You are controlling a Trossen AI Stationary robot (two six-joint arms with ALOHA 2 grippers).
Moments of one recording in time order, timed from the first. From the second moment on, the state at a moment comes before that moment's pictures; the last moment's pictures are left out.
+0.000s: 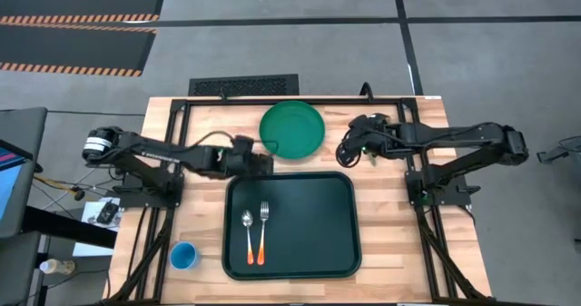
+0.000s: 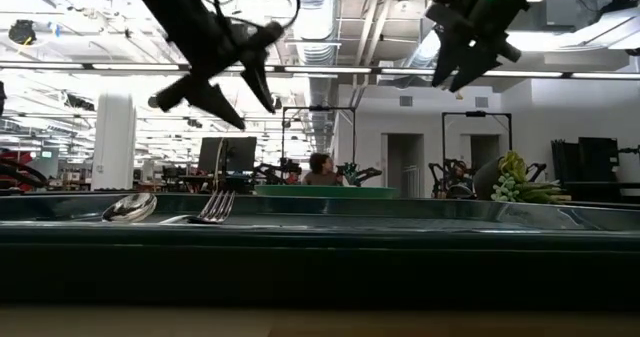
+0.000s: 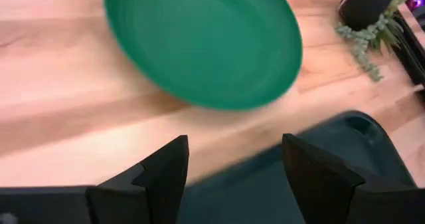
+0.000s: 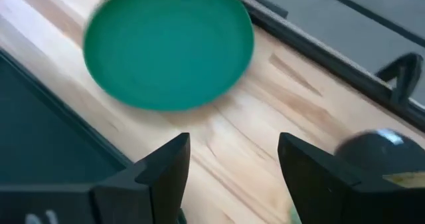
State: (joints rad) left arm -0.04 1.41 0.90 -0.41 -0.54 -1.19; right arm -0.08 1.21 1.02 -0.78 0.55 0.66
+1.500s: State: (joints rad) left arm 0.35 1.72 0.89 -0.14 -0.40 -1.05; right arm -0.17 1.22 0.91 -0.49 0.40 0.57
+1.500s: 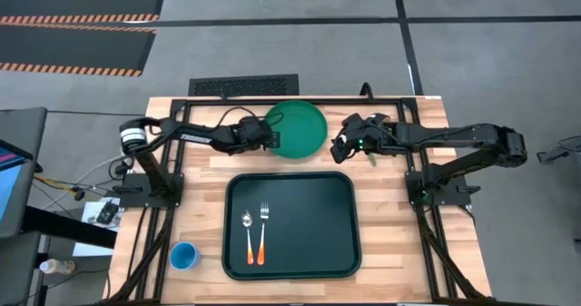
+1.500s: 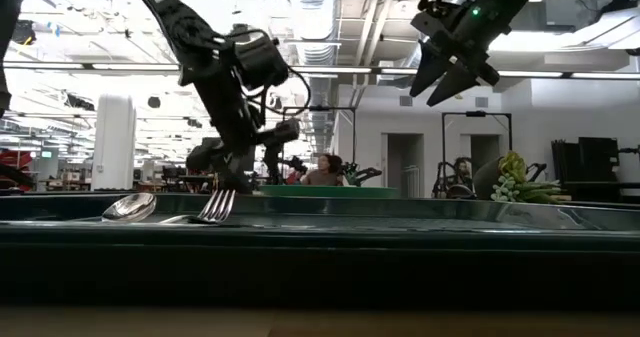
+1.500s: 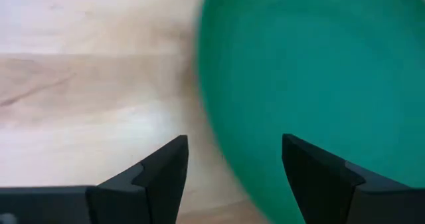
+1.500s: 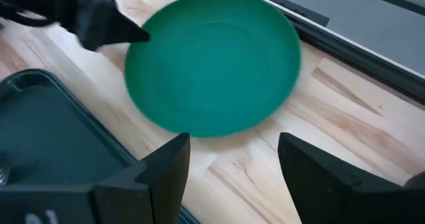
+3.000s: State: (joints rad) left arm 0.08 1.55 0.92 0.08 -0.30 -0.92; right arm -0.19 0.76 0.92 -0.52 0.44 0.54
